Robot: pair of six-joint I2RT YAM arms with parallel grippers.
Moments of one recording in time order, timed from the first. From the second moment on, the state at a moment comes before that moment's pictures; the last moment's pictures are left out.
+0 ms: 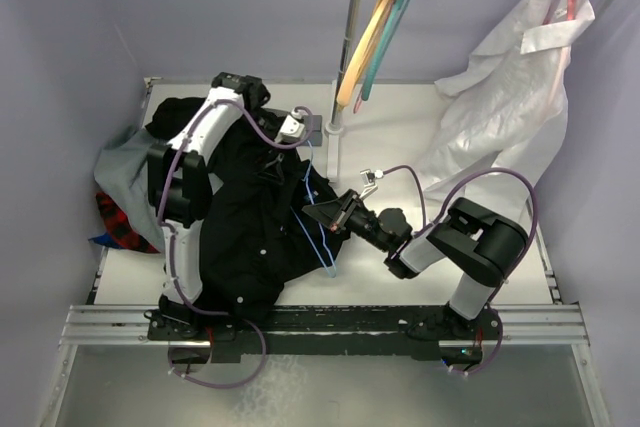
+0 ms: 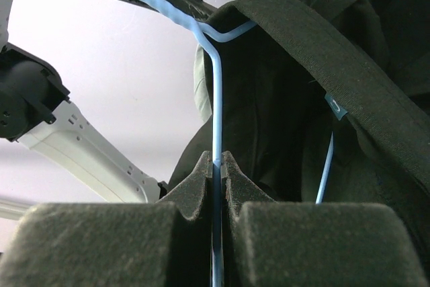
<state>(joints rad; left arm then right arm) -0.27 2.14 2.00 -1.52 0.92 1.57 0.84 1.72 0.36 1.45 -0.10 1.16</state>
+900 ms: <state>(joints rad) -0.37 2.03 1.79 -1.54 0.93 1.56 0.81 1.69 0.31 1.44 -0.14 1.06</state>
